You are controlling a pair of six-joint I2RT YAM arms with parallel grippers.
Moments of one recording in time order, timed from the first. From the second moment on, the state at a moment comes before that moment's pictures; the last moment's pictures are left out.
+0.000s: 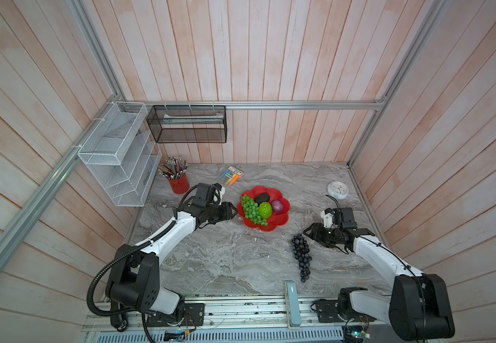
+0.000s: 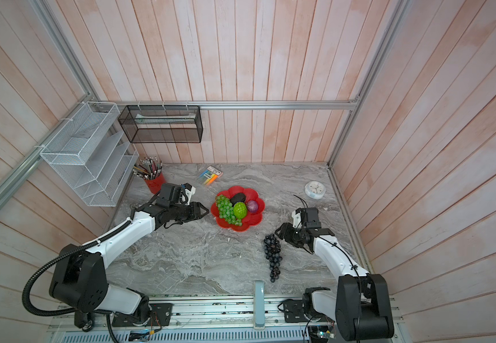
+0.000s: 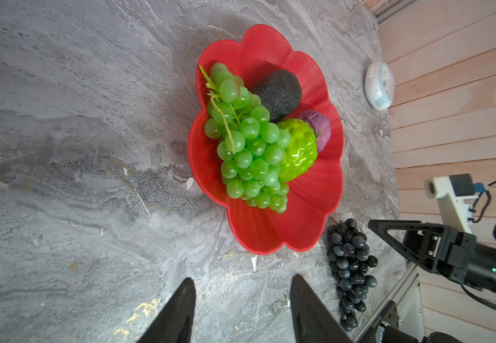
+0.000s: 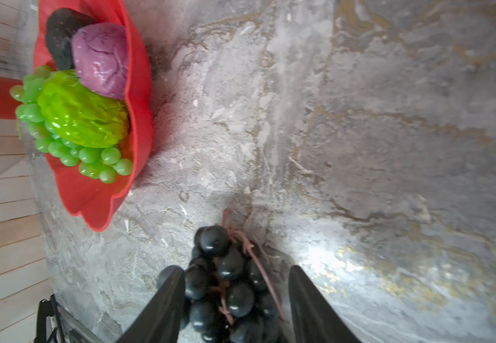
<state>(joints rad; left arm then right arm) -0.35 1.47 1.02 -0.40 0.41 -0.46 0.06 1.21 0.57 -0.41 -0.44 0.52</state>
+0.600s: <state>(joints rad) -0.35 1.47 1.02 -0.41 0.41 -0.46 0.05 1.35 0.52 -0.21 -0.56 0.53</state>
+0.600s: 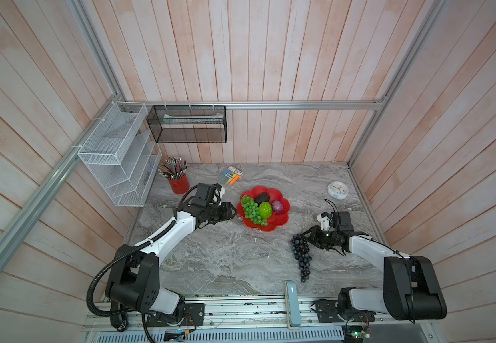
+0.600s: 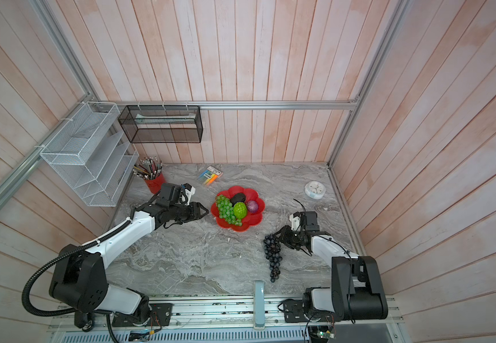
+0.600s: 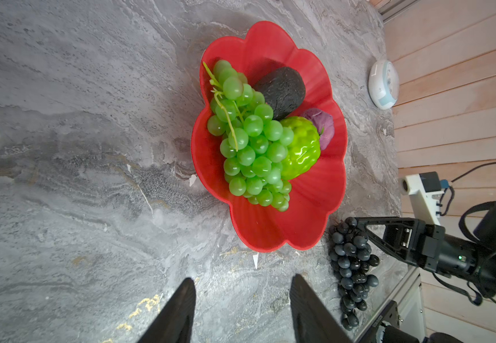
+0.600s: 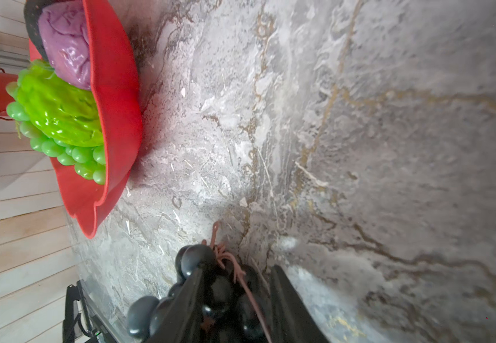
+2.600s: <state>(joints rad) -0.35 1.39 1.08 -0.53 0.34 -0.47 0.44 1.34 1.30 -0.58 -0.42 0.47</state>
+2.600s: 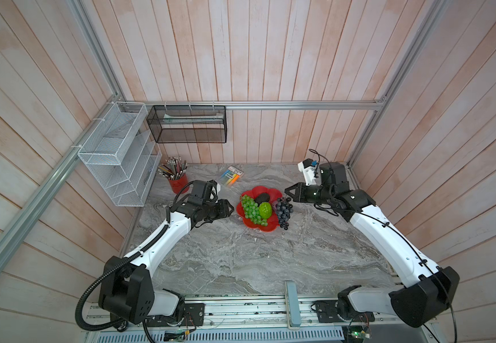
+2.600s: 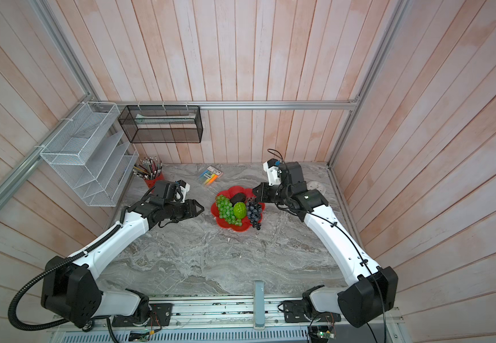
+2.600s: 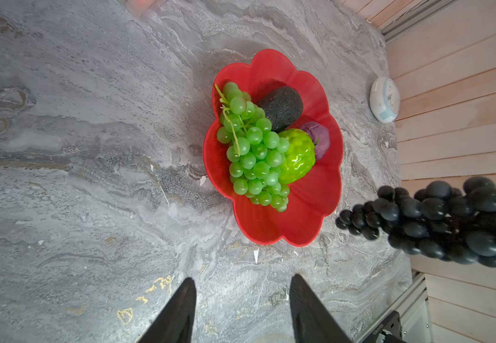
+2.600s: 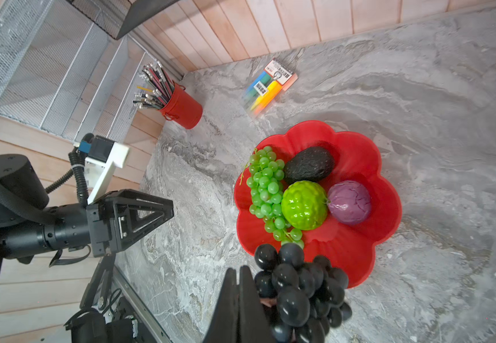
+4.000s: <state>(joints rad) -0.35 1.34 1.02 -0.50 0.32 -0.48 0.50 1.52 1.23 -0.36 -0.59 0.53</state>
